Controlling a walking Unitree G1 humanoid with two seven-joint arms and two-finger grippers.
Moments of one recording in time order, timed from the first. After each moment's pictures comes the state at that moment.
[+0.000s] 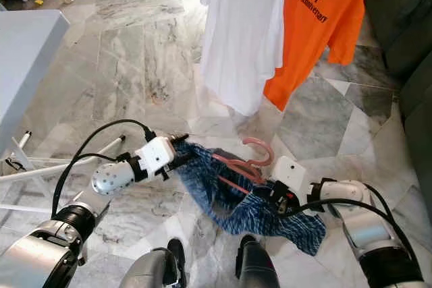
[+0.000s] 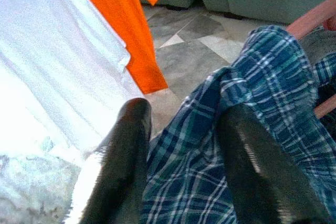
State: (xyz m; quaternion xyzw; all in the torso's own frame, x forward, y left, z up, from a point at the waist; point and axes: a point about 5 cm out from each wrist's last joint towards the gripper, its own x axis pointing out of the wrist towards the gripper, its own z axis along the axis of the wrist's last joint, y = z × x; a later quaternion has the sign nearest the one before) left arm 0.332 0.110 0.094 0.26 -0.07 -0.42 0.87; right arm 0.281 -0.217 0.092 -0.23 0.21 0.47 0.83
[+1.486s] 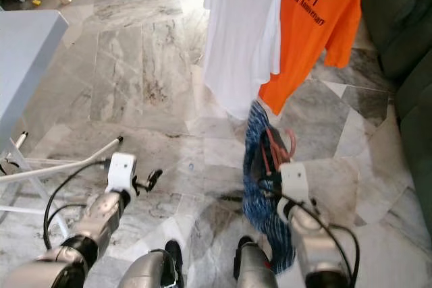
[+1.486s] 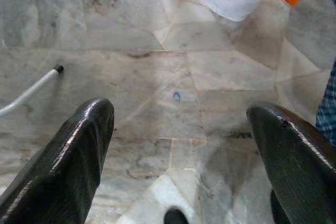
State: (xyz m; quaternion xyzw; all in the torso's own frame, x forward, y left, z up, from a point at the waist) left arm 0.307 0.160 0.012 0.02 0.20 -0.07 0.98; right arm 0.277 -0.196 0.029 -0.04 0.23 0.01 0.97
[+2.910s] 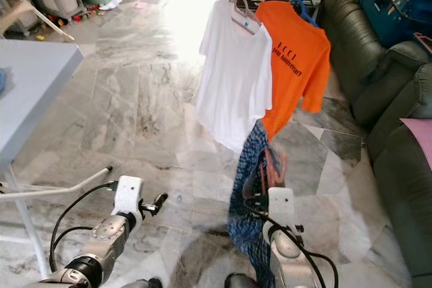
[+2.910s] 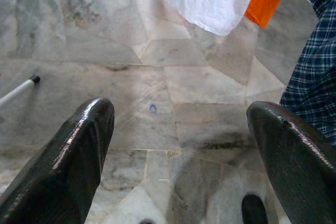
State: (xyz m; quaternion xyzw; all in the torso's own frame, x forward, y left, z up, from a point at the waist) left arm 0.278 0.146 -0.018 0.02 0.25 -0.09 0.96; right arm 0.250 -0.171 -0.013 -0.02 0.25 -0.04 0.97
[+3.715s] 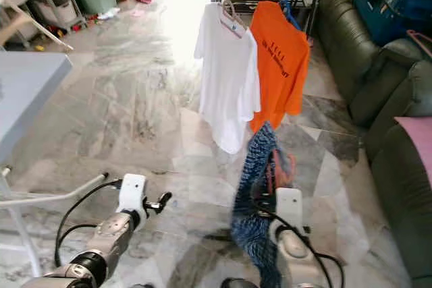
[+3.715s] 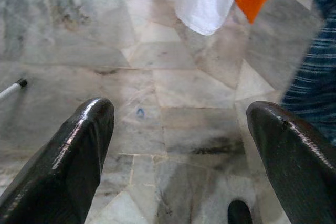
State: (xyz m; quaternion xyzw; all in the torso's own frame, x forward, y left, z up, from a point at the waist) left arm 0.282 0.140 -0.017 0.00 0.27 -0.08 0.96; right arm 0.254 -0.177 -0.014 0.00 0.24 -0.04 0.97
